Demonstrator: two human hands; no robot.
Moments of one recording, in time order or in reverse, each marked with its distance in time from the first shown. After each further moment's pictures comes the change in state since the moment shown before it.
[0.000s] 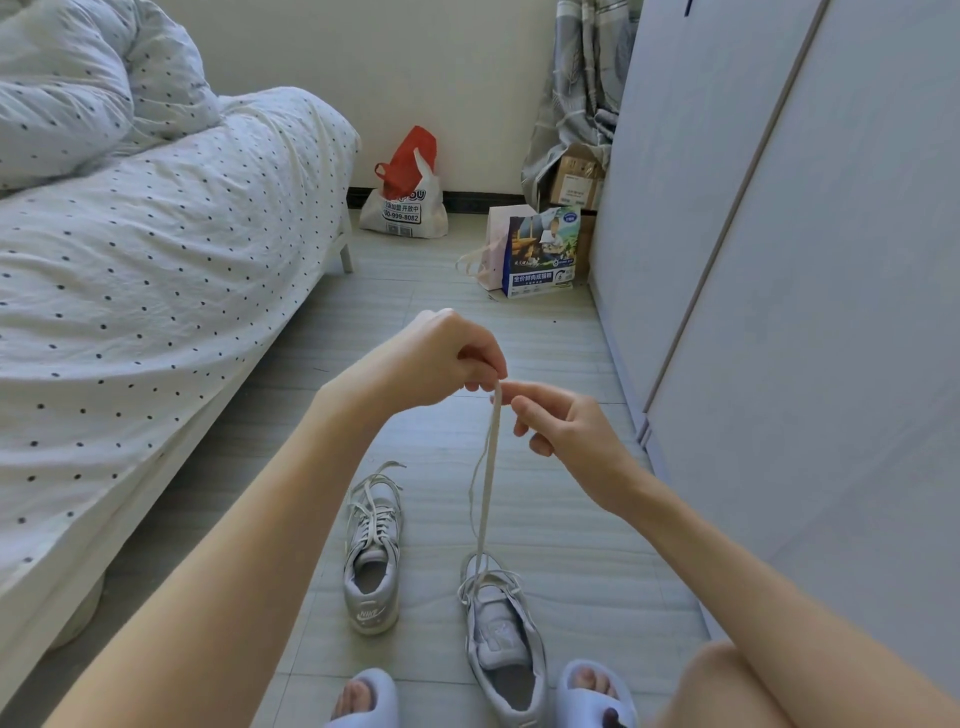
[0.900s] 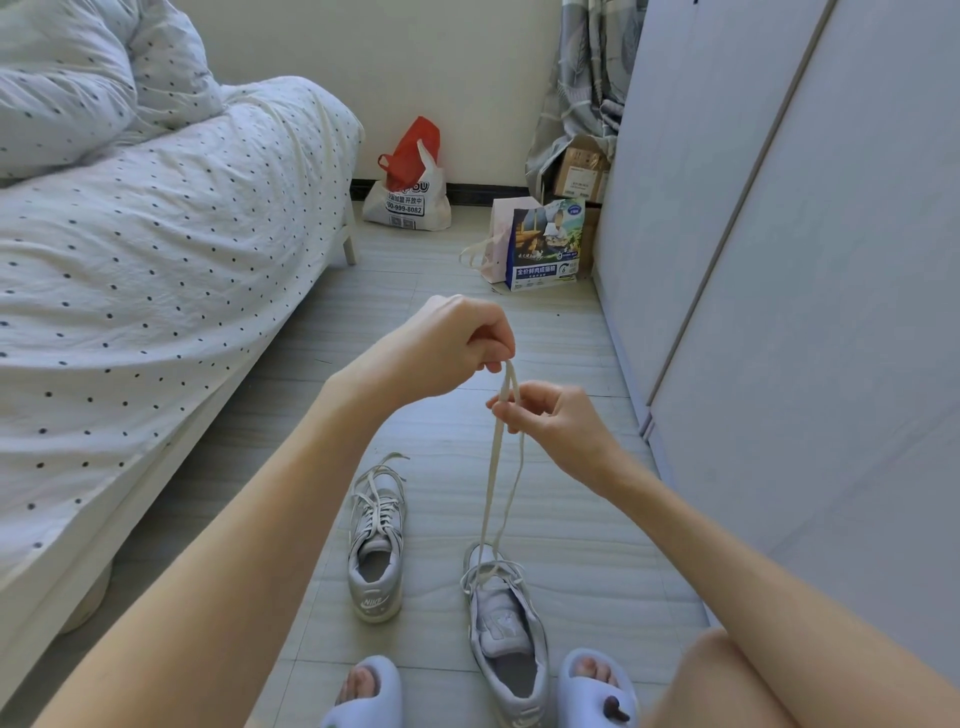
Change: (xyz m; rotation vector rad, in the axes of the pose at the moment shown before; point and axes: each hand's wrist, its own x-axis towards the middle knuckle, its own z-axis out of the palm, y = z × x) left_hand -0.004 0.008 0.001 -0.014 0.078 0.028; right_hand 0.008 0.006 0.009 -0.158 -0.008 -0.062
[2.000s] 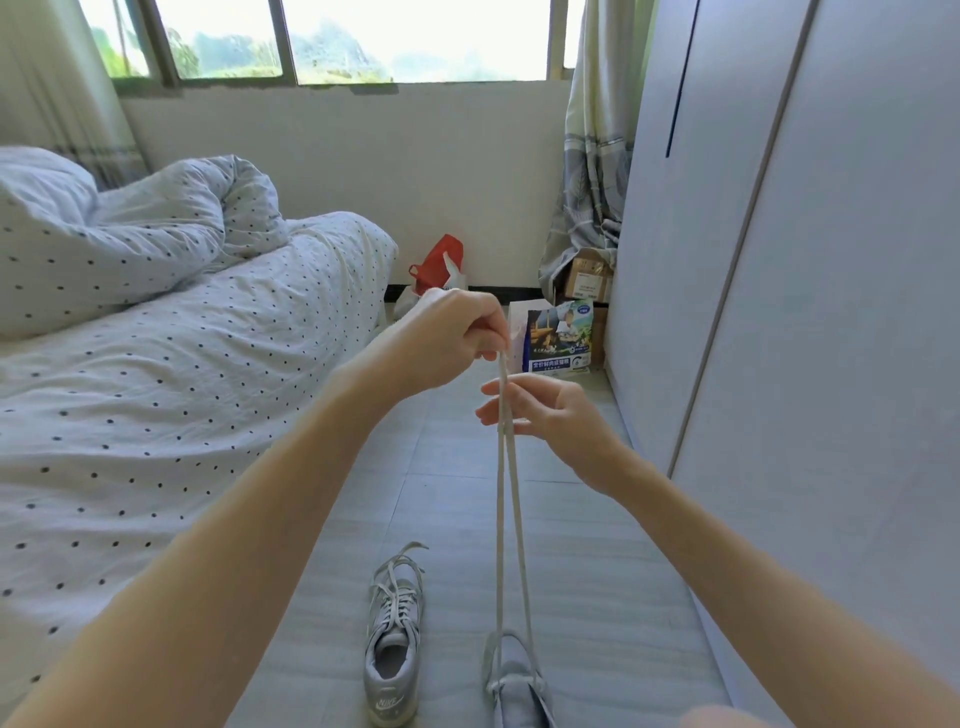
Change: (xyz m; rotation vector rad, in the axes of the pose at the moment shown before) left_hand 0.007 0.055 -0.083 0.146 0.223 0.157; right_hand 0.019 -0.093 -0.020 0.132 -0.115 -0.207
